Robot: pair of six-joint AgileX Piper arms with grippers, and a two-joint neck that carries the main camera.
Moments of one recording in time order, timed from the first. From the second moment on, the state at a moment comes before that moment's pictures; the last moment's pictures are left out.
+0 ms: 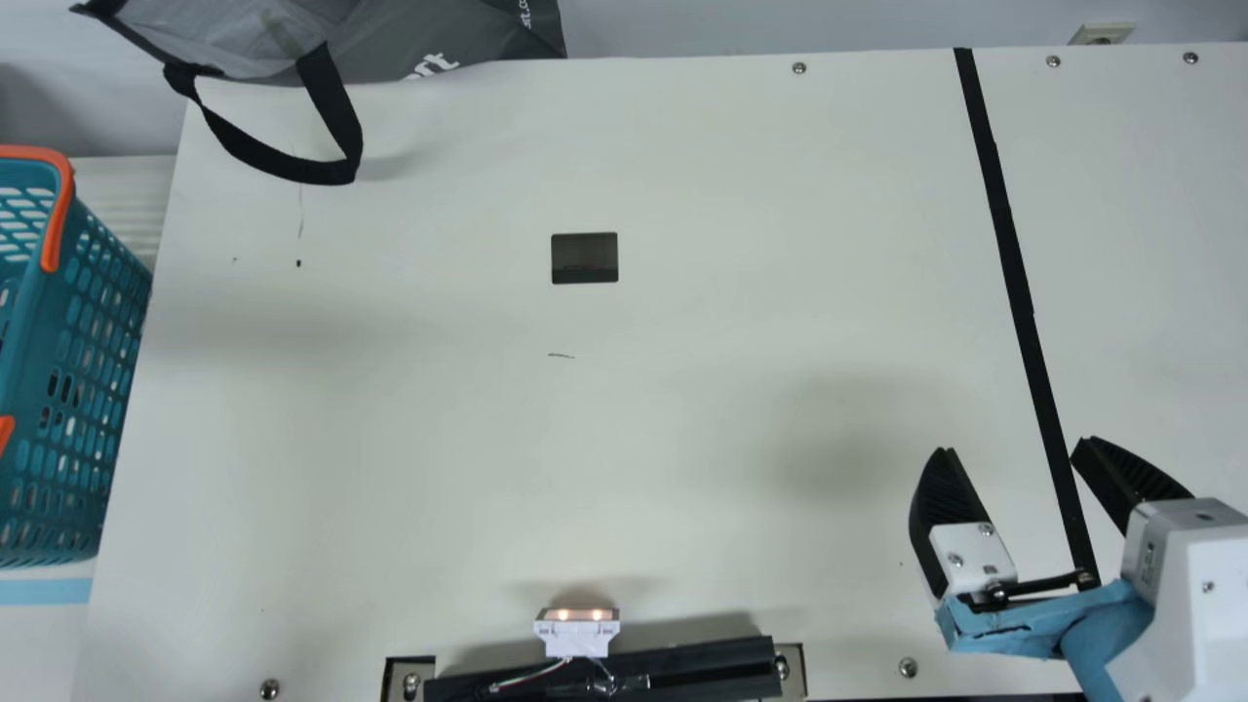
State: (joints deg) left arm 43.1 100.6 -59.0 -45.6 23.1 61.6; right arm -4.0 13.5 -20.2 4.7 38.2 -6.5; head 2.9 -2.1
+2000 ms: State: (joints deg) left arm 43.4 103.5 -61.1 -47.1 23.9 66.2; right arm -4.0 13.5 -20.2 4.7 38.2 -6.5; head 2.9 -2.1
